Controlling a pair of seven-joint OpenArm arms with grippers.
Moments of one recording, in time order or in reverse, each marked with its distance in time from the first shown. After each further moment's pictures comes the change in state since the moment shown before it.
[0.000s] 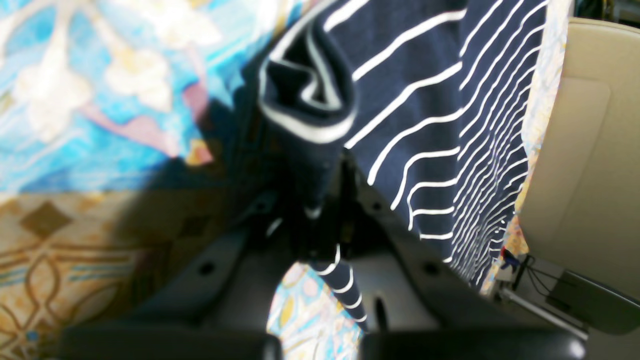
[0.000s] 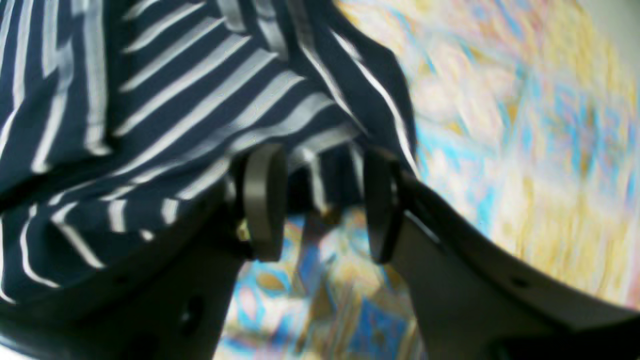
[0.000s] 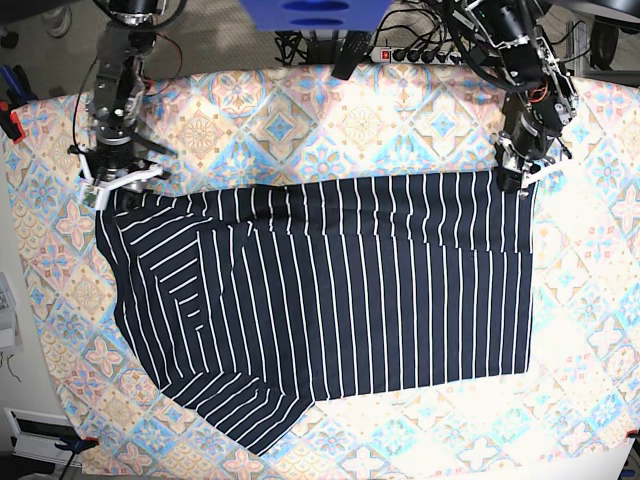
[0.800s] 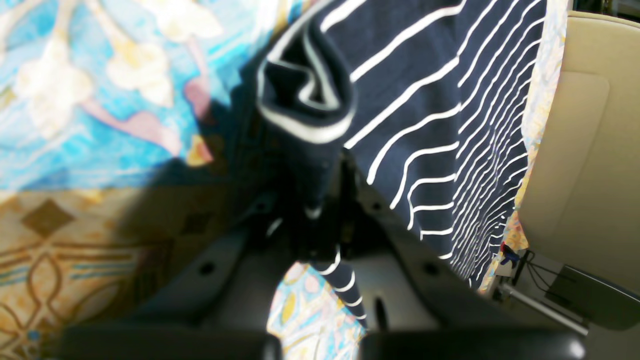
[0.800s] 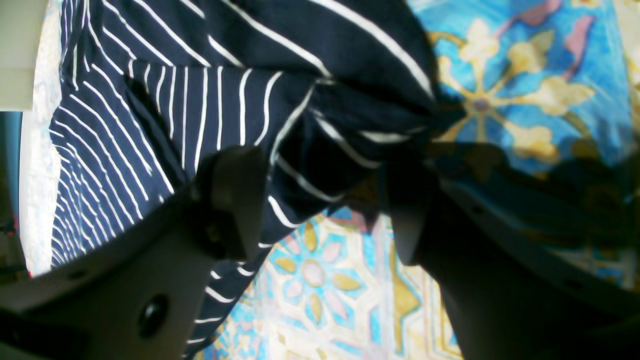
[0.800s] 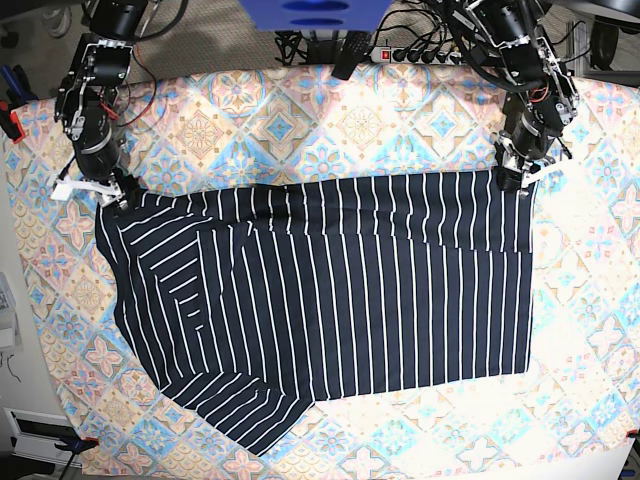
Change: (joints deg) left arm 0.0 -0.2 0.0 0.0 0.1 0.0 0.3; right arm 6.5 1.8 10.3 -10.0 35.3 -0.2 -16.0
